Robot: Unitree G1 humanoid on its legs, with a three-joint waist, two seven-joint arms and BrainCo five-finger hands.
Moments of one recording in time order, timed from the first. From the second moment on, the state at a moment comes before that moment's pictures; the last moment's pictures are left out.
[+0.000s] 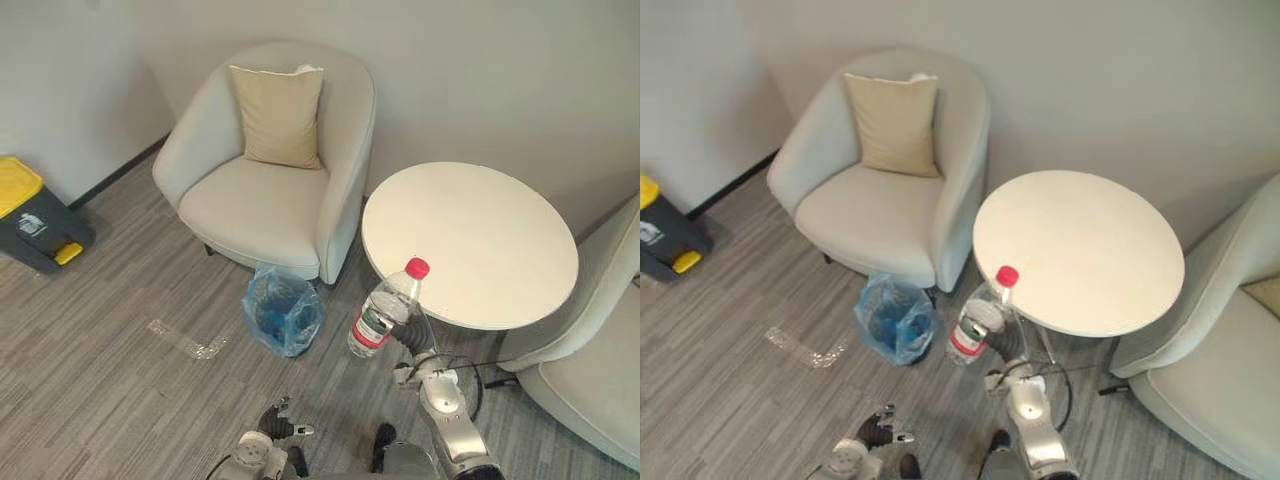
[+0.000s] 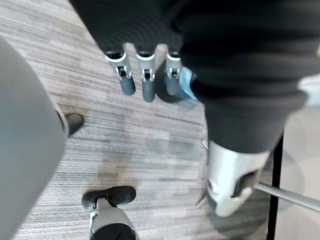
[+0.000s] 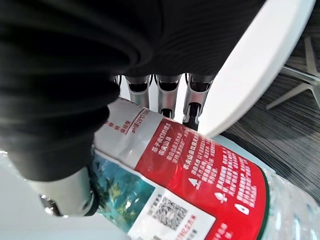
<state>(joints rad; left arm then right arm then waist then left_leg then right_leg) -0.02 0.08 -0.29 1.10 0.03 -0.16 0.04 0.14 -0.08 0.13 0.18 -0.08 -0.22 -0.14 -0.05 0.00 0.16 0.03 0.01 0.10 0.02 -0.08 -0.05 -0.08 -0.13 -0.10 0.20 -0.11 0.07</state>
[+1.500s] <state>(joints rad) -0.01 0.09 -0.19 1.14 0.03 -0.16 0.05 0.19 -0.13 0.15 0.30 -0.04 -0.21 -0.08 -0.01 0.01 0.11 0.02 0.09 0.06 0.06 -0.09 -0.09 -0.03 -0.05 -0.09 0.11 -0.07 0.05</state>
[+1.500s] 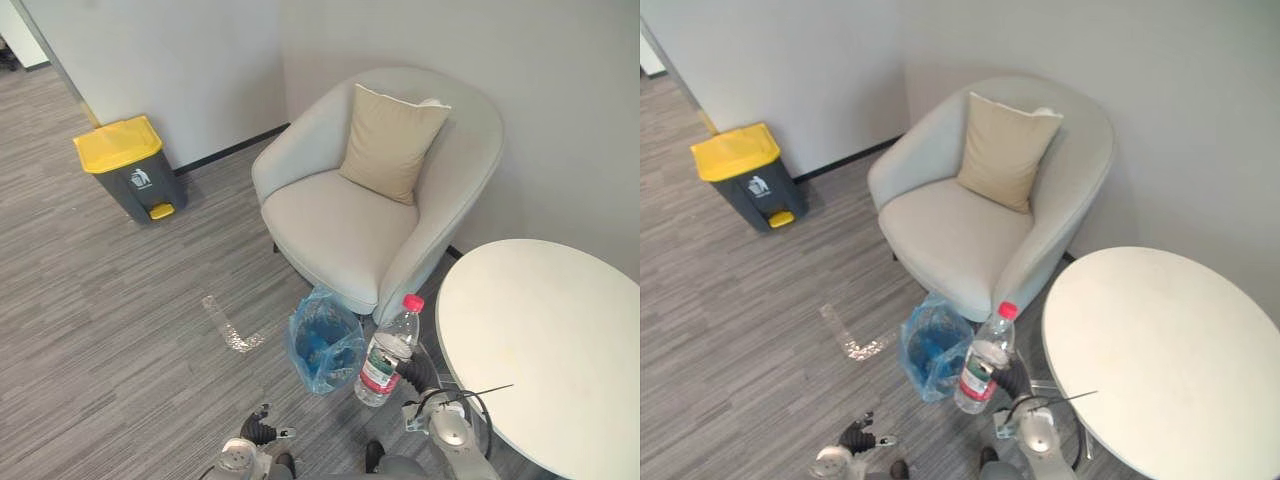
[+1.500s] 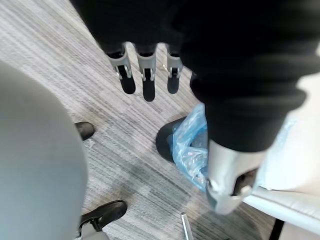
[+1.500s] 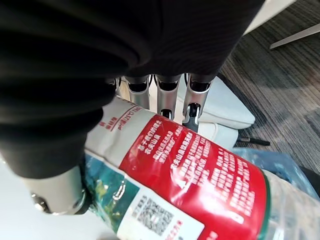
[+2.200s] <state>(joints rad) -0.19 0.10 -0.12 0.96 -0.12 -0.17 0.15 -0.31 -0.18 0.20 0.37 -0.16 -0.20 -0.26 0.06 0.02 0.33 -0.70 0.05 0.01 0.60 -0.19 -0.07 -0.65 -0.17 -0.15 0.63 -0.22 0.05</state>
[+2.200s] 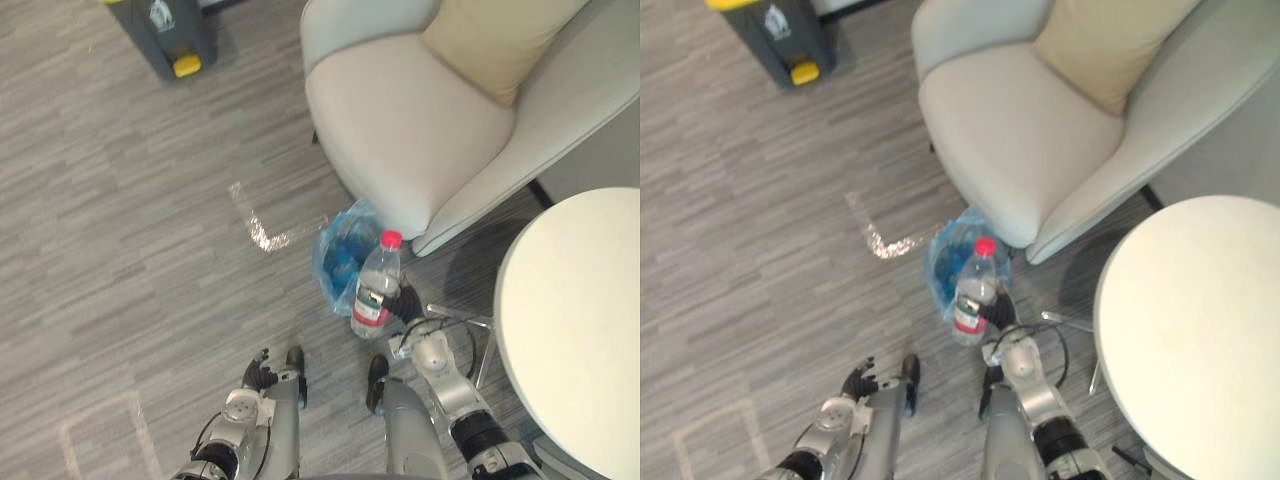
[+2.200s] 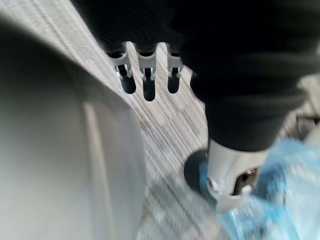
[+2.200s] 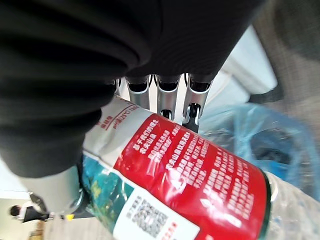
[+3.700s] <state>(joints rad) -0.46 -0.03 -0.14 0.83 -0.32 -0.25 0.24 -1.14 -0.39 -0.02 0.84 -0.12 -0.13 -0.48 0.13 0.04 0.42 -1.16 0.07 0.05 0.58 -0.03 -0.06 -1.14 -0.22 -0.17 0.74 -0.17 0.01</state>
